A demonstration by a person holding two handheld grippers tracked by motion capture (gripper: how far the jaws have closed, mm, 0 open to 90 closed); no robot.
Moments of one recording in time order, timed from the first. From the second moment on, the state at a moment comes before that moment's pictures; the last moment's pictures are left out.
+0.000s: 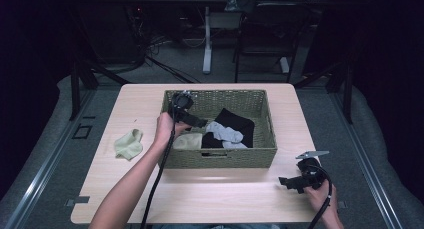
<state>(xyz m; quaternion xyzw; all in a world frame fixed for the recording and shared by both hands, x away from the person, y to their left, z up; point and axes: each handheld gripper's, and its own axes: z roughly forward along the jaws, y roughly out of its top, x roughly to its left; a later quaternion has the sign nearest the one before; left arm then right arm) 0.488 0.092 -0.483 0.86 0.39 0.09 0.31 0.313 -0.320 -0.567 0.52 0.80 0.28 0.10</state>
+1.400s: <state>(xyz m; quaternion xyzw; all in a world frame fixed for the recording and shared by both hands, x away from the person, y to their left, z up) 0.506 0.072 -0.529 0.91 0.38 -0.02 0.17 0.313 -0.321 -0.566 0.51 0.80 0.28 0.10</state>
